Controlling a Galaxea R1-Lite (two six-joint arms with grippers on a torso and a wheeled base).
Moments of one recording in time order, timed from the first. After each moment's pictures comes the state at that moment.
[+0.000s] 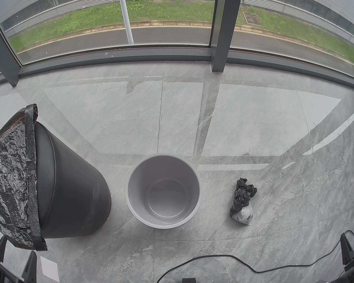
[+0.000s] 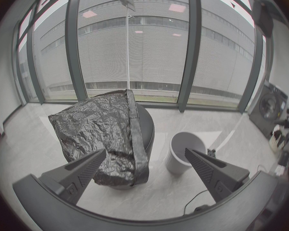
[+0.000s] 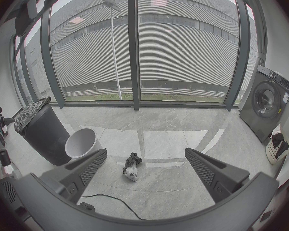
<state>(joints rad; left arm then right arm) 0.00 0.02 -0.03 -0.02 -0.03 -0.04 0.00 0.02 -0.02 0.01 0.00 0.01</state>
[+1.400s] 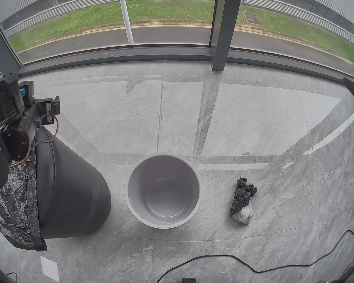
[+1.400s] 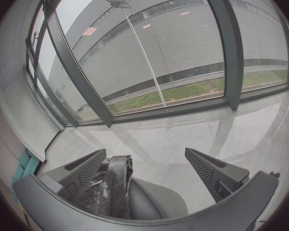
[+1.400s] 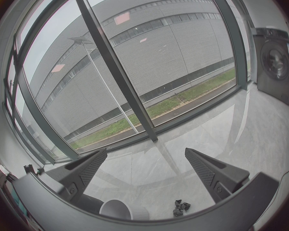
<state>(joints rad) -0.21 1.53 -0.90 -0.67 0.61 0.22 0.14 1.05 -0.64 -0.59 -0.06 0.43</state>
